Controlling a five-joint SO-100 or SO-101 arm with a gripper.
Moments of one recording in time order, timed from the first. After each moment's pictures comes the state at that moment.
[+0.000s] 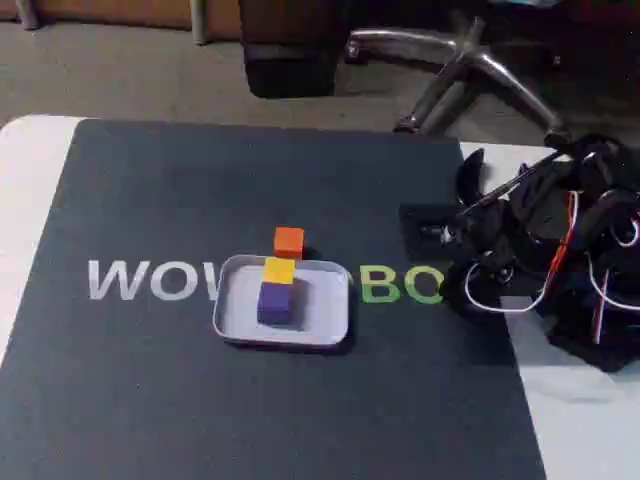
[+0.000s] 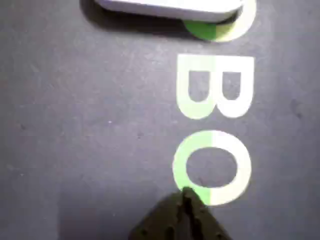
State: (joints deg) arm 10.9 189.4 181.8 73.7 -100.4
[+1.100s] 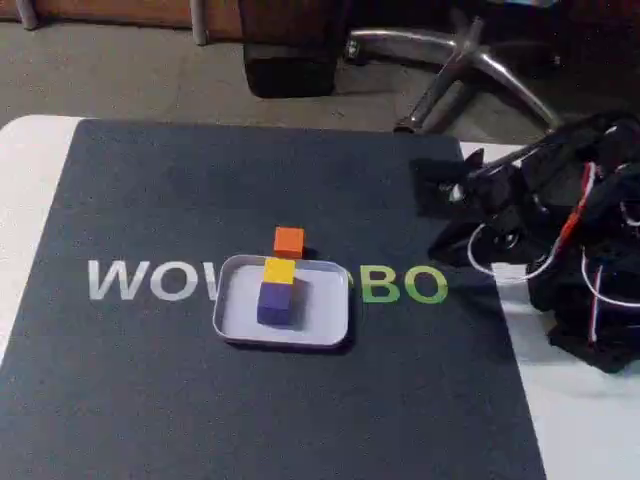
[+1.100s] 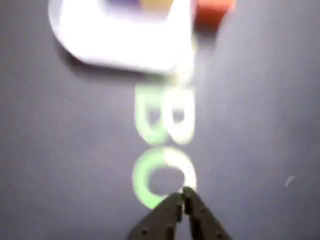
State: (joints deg) arm 16.5 189.5 171.0 73.1 -106.6
